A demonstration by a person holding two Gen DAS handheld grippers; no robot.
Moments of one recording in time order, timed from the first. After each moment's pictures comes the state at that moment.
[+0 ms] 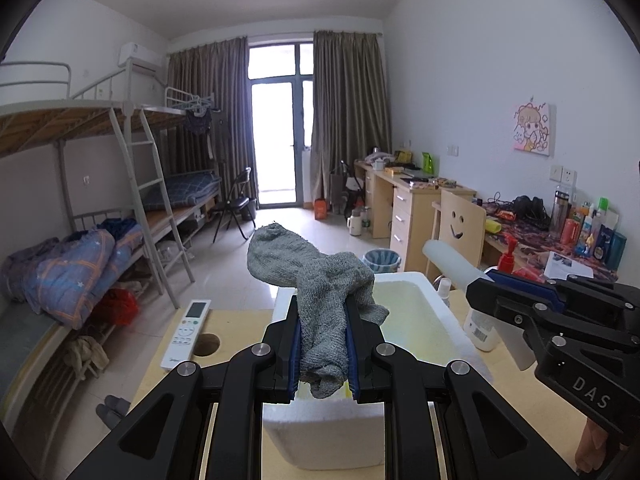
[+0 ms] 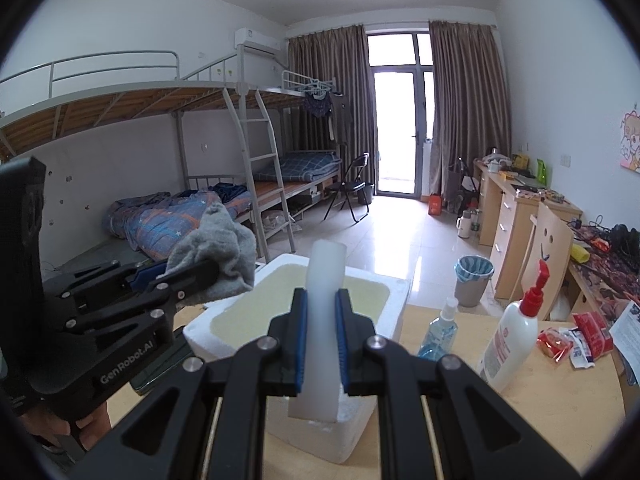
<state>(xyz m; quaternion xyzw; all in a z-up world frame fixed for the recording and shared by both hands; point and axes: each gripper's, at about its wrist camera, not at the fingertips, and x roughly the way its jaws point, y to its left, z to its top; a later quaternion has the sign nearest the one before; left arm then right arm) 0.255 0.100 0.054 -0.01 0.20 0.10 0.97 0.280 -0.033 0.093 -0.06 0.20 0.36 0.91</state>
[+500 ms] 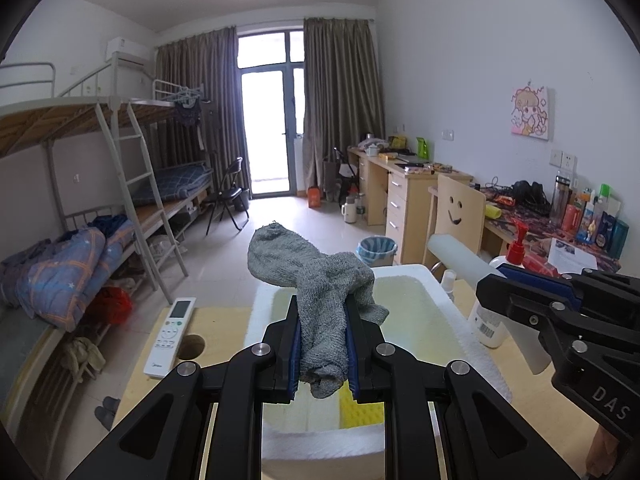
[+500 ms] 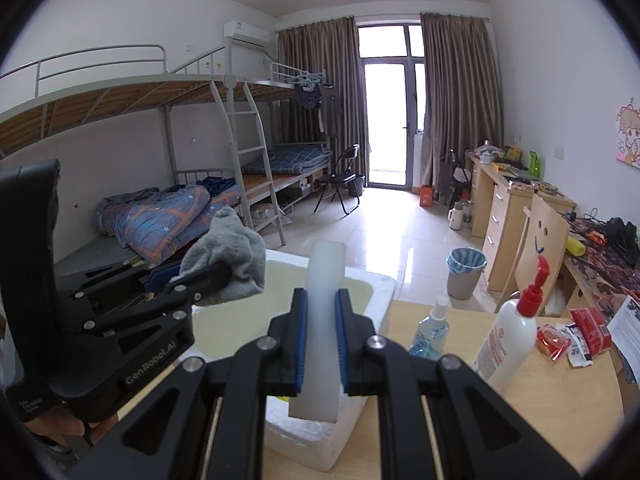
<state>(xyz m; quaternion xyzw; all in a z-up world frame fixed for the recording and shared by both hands) 0.284 0.097 0.044 0.00 0.22 0.09 0.97 0.294 -0.030 0.088 -0.06 0.22 0.34 0.91</state>
